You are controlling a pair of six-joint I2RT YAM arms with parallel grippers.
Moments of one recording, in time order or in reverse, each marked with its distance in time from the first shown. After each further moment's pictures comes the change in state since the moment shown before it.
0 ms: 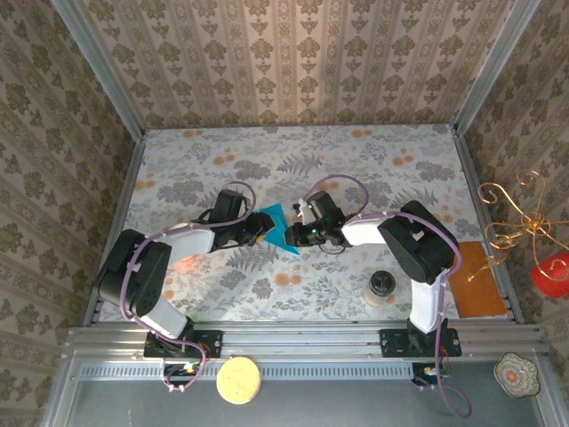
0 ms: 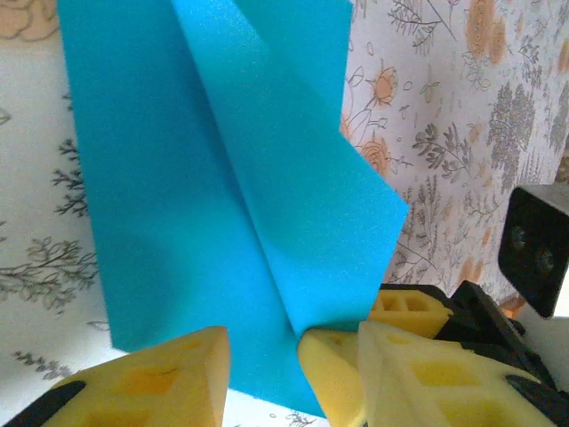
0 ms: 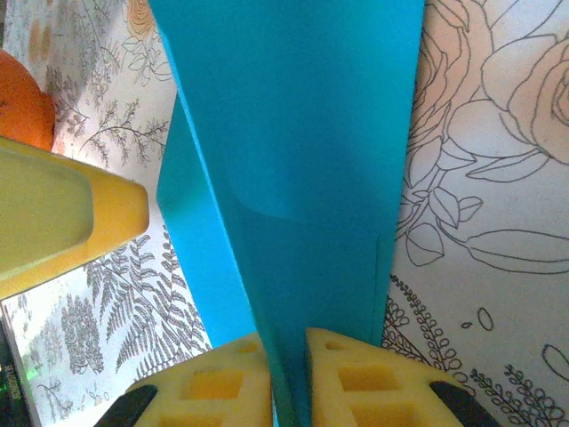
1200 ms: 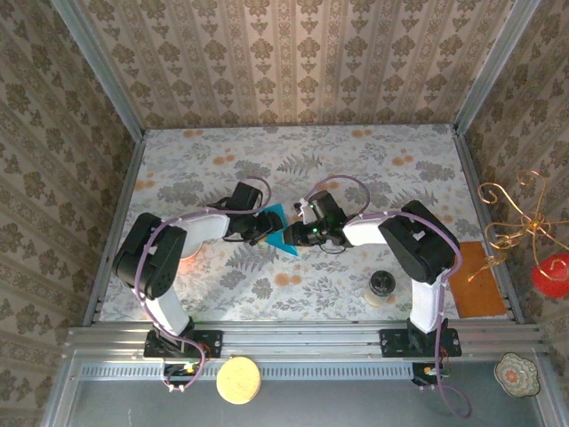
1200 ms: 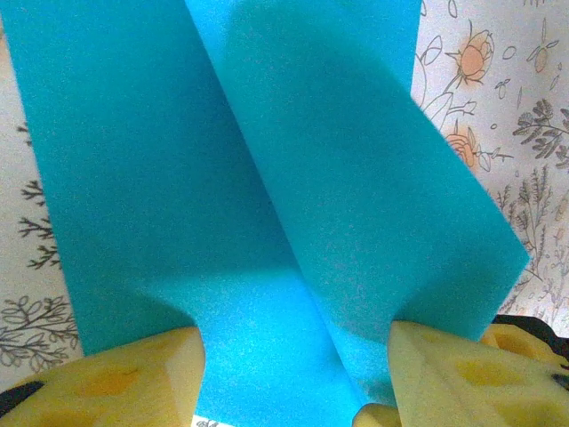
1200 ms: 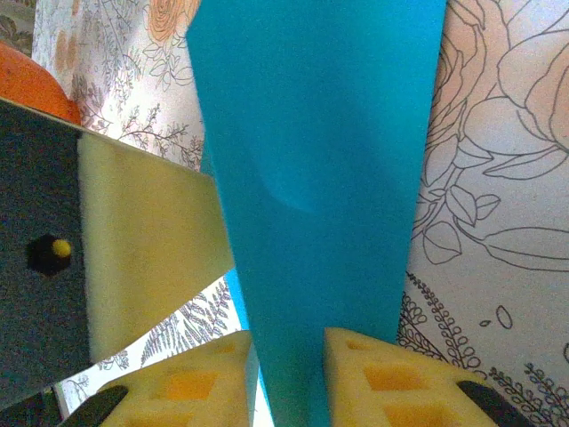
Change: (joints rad) left arm -0.063 0.149 0.205 -0.272 -0.109 0.125; right arm -0.008 -0.004 -0.012 0.027 -0.037 0.034
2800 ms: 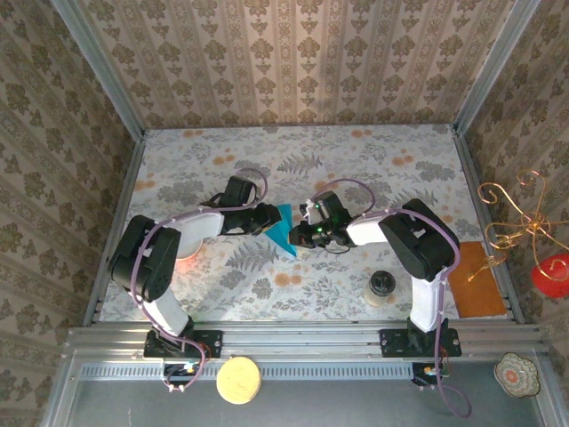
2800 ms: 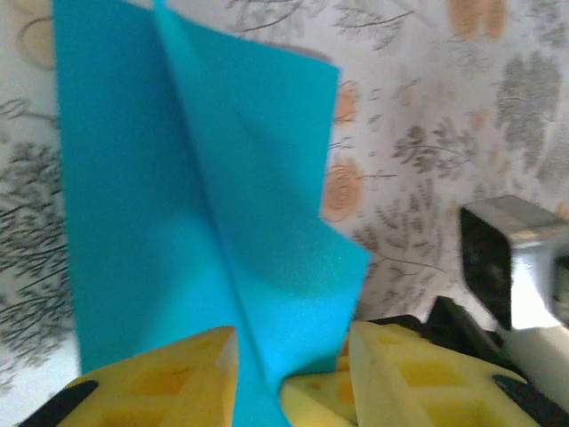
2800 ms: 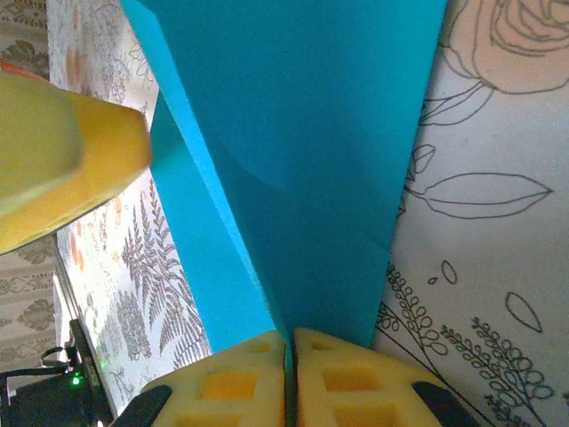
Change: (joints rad) left arm 0.046 -0.027 0.003 0.079 0.101 0.042; right arm -0.040 0.018 -0.029 0.031 -0.087 0.087
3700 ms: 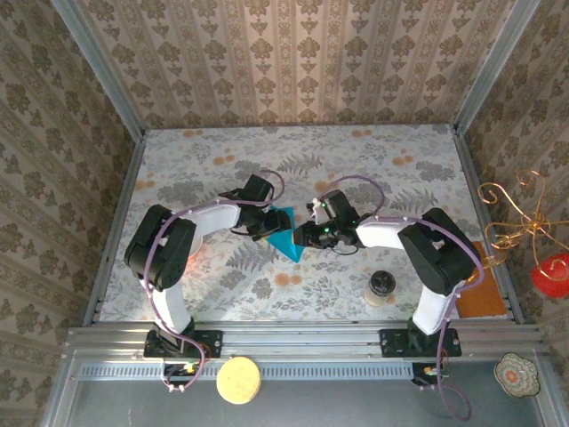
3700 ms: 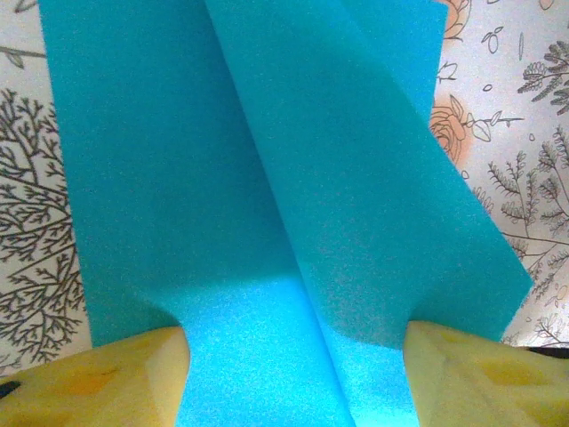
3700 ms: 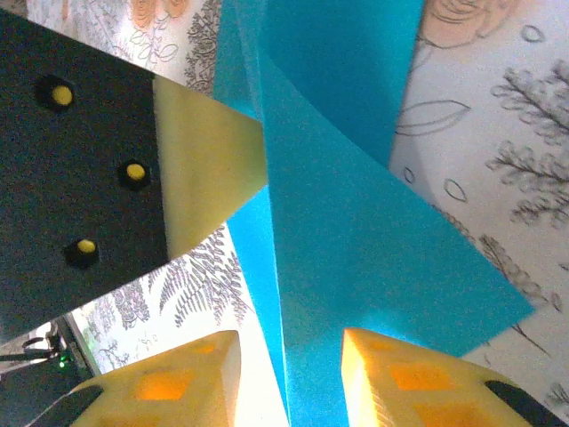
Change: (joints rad) left arm -0.091 0.119 0.159 -0.247 -0.130 0.105; right arm -0.005 -0.168 -0.048 -0.170 0.079 -0.035
